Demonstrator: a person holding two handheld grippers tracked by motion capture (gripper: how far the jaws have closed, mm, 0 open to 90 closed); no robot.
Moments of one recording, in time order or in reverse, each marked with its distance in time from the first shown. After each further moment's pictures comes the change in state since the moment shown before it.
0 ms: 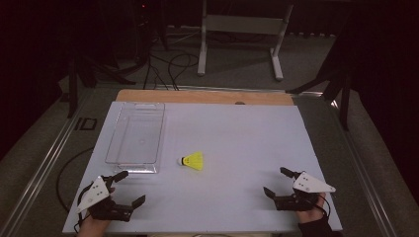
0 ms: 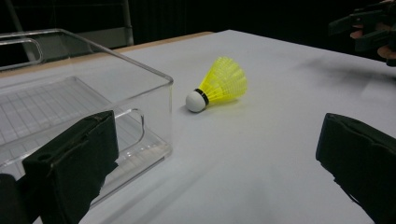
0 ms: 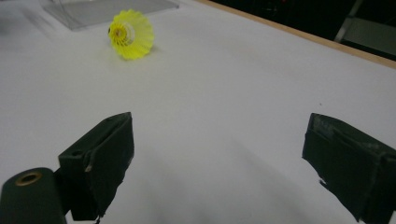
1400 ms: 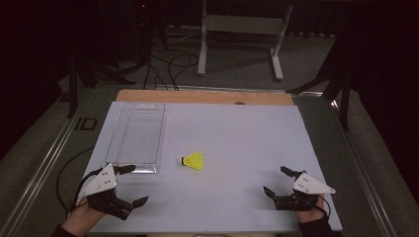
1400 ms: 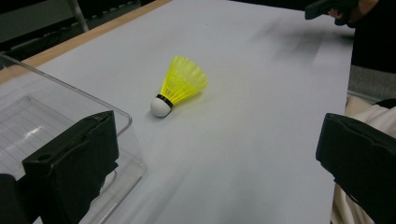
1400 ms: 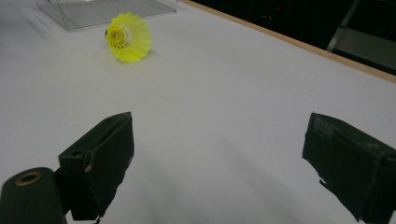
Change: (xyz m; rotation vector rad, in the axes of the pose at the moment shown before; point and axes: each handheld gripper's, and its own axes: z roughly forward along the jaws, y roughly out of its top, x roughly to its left) left arm -0.005 0.069 0.003 0.209 -0.166 0.143; right arm 0.001 0.001 -0.001 -0.024 -0.026 -0.032
